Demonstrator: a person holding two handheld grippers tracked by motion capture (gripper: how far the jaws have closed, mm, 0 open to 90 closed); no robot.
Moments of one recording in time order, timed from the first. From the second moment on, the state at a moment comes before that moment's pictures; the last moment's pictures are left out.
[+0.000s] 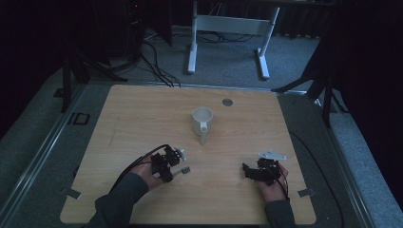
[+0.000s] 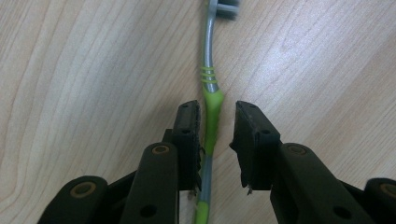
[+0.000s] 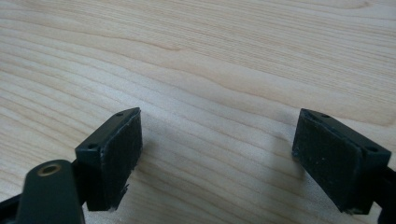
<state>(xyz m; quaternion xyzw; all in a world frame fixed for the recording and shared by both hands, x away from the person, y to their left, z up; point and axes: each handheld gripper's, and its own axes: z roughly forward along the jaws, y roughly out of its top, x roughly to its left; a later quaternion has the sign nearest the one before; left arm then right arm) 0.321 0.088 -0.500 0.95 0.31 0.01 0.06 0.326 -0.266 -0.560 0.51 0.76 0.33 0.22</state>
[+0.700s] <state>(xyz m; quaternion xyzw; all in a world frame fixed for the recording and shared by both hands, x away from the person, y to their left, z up) 0.324 0.096 -0.511 0.95 0.31 0.00 0.05 0.326 -0.266 -0.560 0.51 0.76 0.33 0.22</state>
